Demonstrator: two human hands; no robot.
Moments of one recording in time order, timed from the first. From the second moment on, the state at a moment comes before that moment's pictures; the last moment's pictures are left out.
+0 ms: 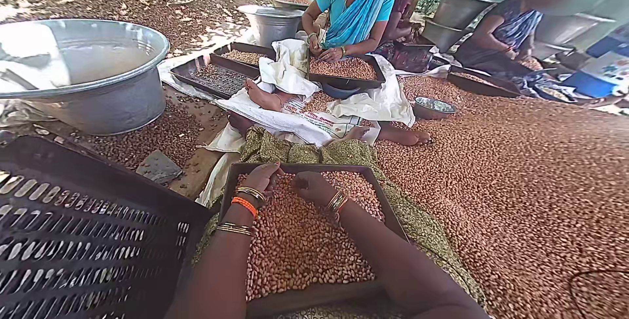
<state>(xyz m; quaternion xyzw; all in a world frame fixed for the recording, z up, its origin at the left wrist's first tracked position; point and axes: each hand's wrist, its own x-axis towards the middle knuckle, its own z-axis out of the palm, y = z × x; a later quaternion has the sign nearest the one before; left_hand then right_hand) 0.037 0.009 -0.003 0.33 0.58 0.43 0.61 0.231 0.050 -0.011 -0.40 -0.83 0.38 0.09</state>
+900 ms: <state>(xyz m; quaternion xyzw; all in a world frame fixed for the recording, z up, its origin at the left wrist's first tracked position) 0.024 0.010 0.002 0.29 0.59 0.49 0.57 0.190 0.024 -0.033 -0.30 -0.94 0.19 0.00</state>
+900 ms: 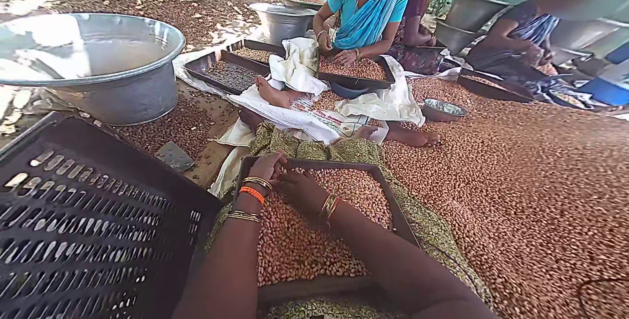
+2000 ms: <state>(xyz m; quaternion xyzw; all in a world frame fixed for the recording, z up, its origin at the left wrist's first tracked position) 0.026 0.012 0.000 0.57 0.66 0.18 0.46 0.210 0.034 -0.015 -0.43 -0.87 0.24 0.05</state>
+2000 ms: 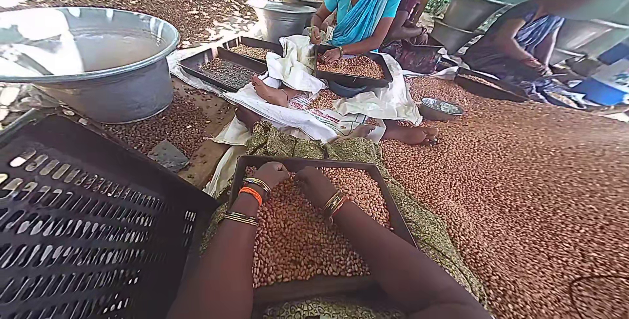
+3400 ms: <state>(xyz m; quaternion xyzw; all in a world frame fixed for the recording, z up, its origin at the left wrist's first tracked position) 0.022 0.012 -0.006 0.33 0.62 0.48 0.53 0.181 -0.022 -0.017 -0.11 -0.95 0.29 0.03</state>
